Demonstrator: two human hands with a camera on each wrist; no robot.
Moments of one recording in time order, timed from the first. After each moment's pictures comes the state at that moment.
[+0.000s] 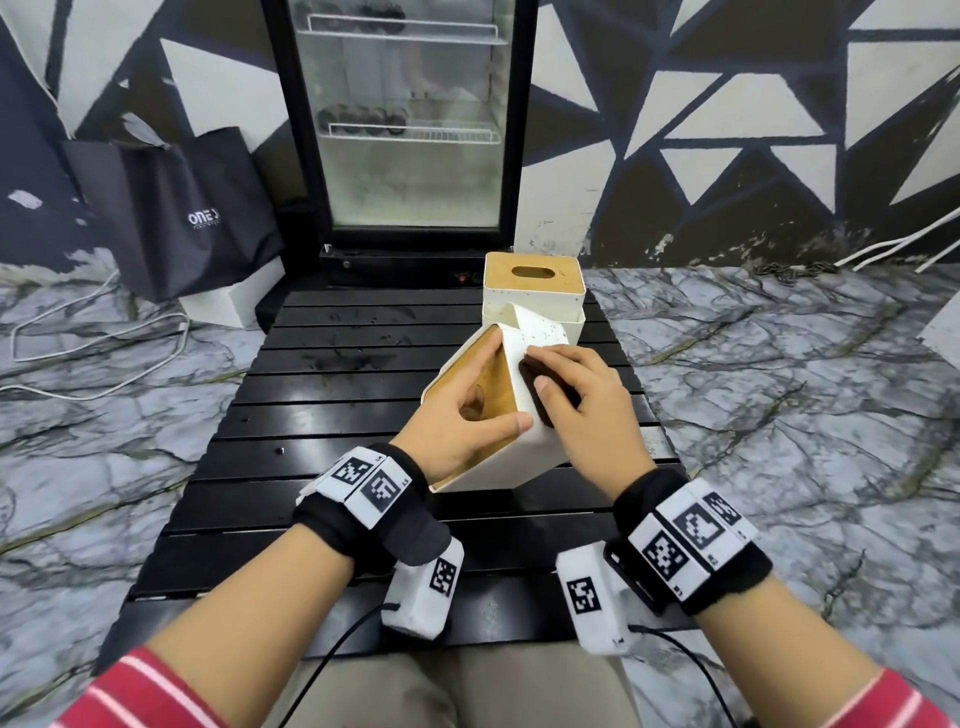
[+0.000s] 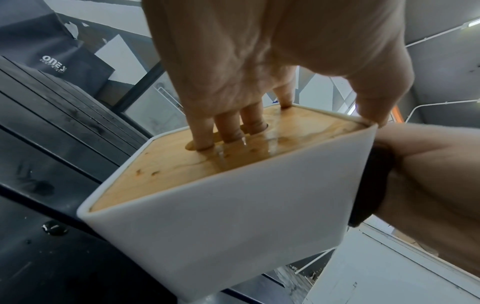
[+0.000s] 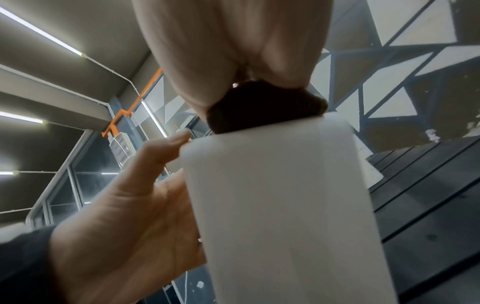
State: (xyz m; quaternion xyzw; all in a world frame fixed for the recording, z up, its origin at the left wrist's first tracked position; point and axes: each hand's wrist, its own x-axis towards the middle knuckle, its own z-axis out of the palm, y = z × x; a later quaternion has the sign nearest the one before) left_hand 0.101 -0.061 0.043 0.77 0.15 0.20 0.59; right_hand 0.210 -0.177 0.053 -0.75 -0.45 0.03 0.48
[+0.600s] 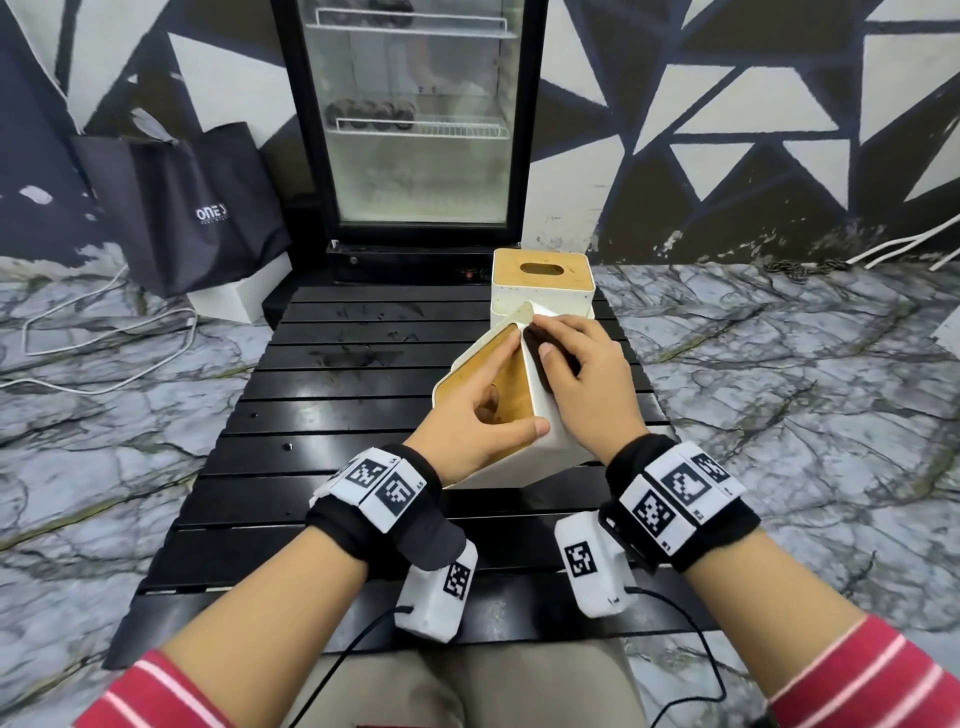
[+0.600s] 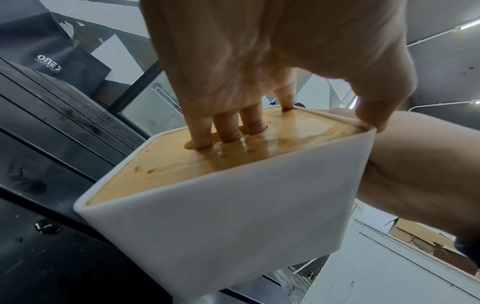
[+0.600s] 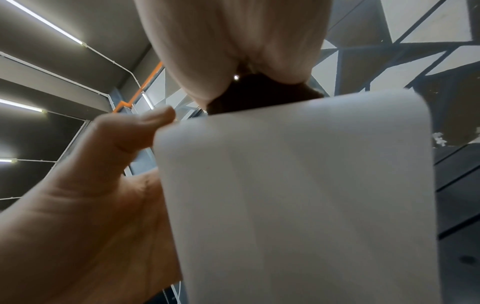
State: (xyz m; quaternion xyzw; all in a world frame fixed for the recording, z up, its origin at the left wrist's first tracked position) left_hand 0.106 -0.064 0.038 0.79 0.13 0.20 0.57; right_hand 0.223 -0.154 0.061 -0.74 -0.44 -0.01 0.51
